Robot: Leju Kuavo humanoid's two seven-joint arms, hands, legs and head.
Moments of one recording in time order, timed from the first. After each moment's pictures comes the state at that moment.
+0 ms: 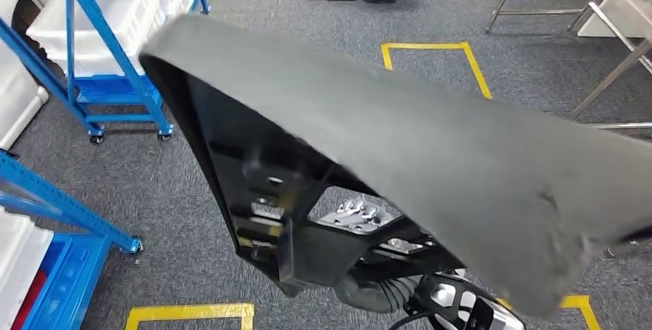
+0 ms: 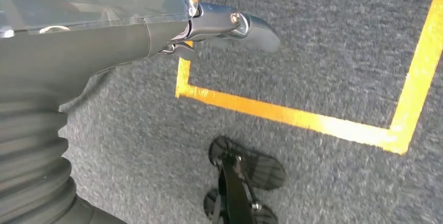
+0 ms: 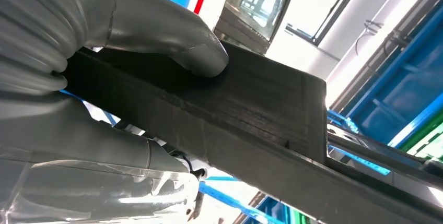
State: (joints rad) left arm -0.06 0.02 1.25 -0.25 -0.90 0.07 -0.19; right arm -0.21 -0.05 0.57 -1.82 0.10 0.30 -0.69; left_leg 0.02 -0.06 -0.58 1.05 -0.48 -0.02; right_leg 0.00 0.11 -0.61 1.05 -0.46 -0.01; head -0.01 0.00
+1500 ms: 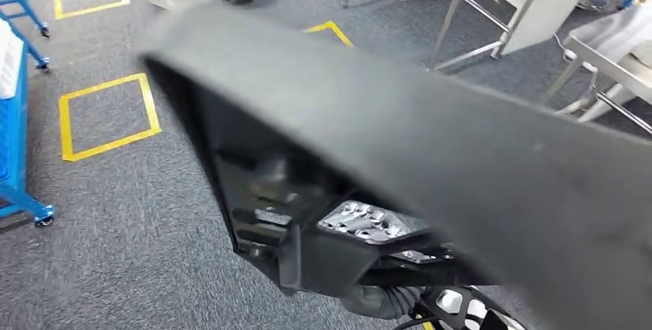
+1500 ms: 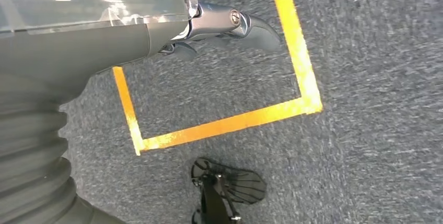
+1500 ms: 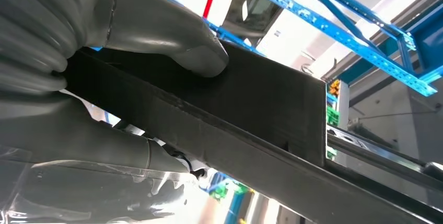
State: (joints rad) left arm -0.08 0.06 1.25 -0.25 -0.92 0.05 -0.23; right arm -0.22 -0.04 0.58 -1.86 0.12 0.29 -0.69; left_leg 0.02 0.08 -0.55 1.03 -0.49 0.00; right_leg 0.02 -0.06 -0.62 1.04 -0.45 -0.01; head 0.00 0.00
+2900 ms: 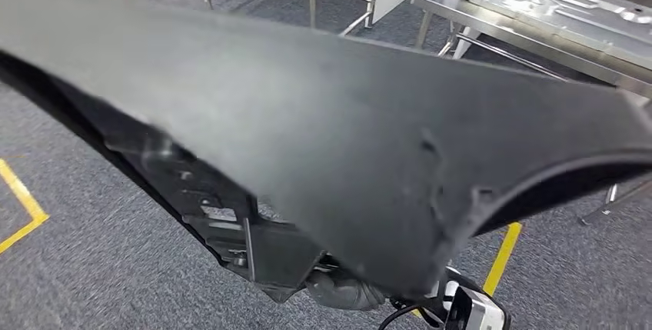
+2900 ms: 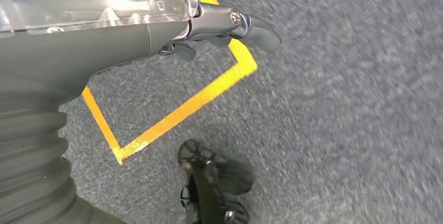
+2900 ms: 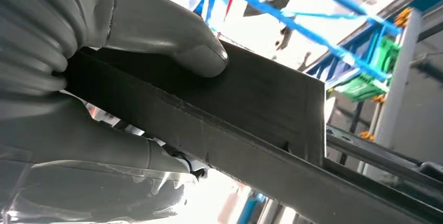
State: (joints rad) left arm -0.07 0.04 1.31 -0.24 -0.86 0.07 -0.24; right arm -0.34 -0.06 0.70 -1.81 0.03 0.25 -0.61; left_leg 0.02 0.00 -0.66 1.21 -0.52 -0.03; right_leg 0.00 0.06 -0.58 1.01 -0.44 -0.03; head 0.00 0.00
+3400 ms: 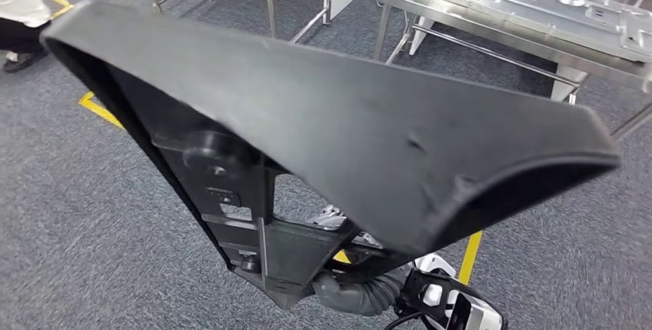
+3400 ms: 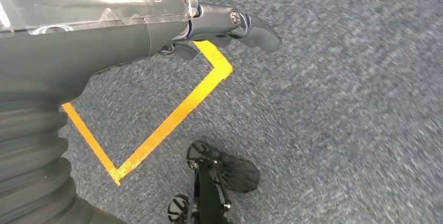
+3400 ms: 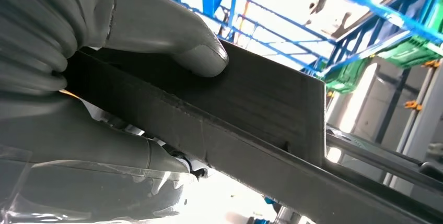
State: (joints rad) left arm -0.08 0.02 1.31 -0.24 -0.87 0.09 -0.25; right arm -0.28 -0.08 0.69 -1.81 0.04 0.24 -0.62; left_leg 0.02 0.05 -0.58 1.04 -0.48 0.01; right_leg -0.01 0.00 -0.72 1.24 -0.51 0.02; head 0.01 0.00
